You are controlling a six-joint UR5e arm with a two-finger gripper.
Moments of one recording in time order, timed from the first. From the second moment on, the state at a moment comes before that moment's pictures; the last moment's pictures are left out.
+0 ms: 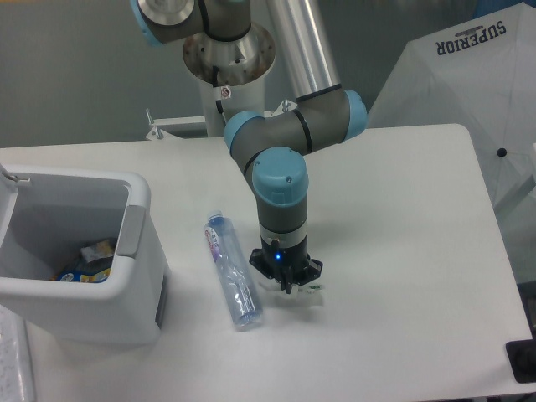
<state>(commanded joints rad) 2.41 -2.02 -1.76 -0.69 1.54 0.68</state>
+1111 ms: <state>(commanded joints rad) 2.56 -1.86 -1.45 -0.69 0.97 0.11</state>
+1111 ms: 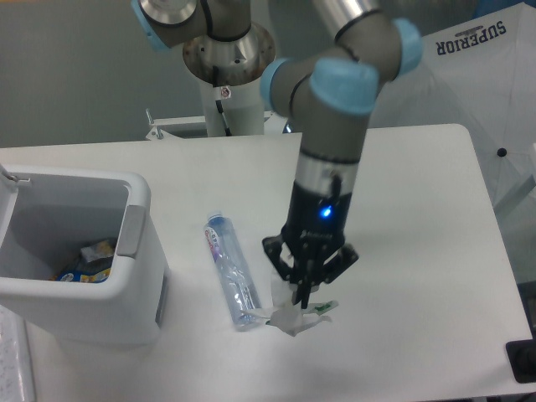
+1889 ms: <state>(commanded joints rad) 2.37 -1.65 -1.59 -0.69 0.91 0.07</state>
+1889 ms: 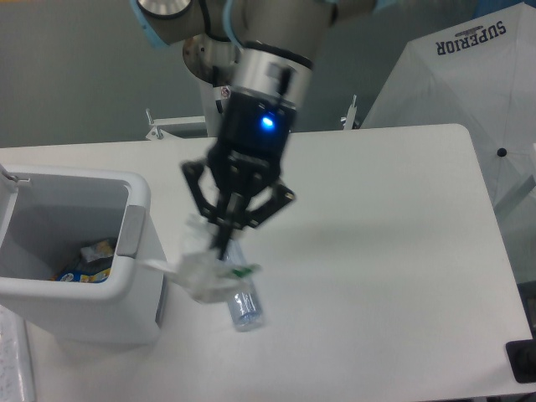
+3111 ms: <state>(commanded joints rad) 2.19 -1.67 -1.67 -0.69 0.91 0.18</state>
